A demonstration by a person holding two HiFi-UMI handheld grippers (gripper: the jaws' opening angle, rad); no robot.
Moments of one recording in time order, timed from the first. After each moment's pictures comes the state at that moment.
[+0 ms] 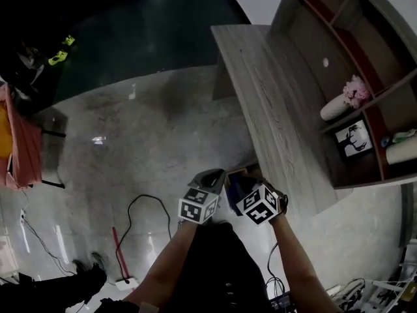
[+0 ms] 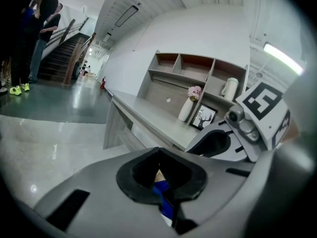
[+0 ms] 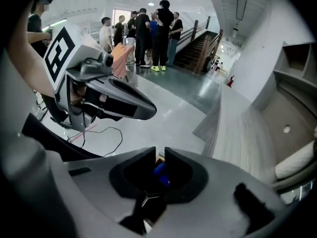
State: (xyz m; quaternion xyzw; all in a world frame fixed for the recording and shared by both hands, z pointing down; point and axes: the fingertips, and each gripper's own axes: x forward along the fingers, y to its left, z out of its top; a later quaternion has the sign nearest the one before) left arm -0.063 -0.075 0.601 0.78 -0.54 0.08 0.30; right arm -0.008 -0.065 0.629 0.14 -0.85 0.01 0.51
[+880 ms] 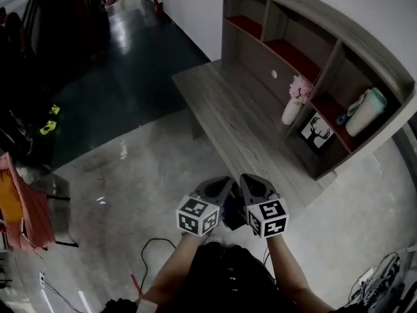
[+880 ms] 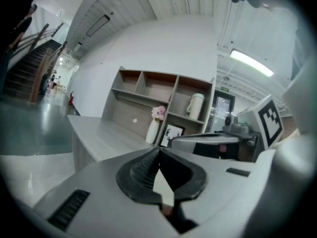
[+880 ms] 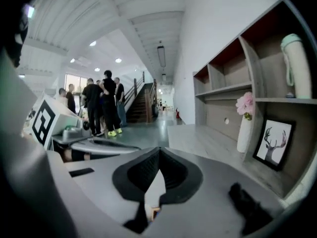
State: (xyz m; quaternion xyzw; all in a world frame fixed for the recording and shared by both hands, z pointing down) left arm 0.020 -0.095 0.445 0.88 -0.43 0.04 0.20; right arm 0.051 -0.107 0.437 0.42 -0.89 0.11 0.16
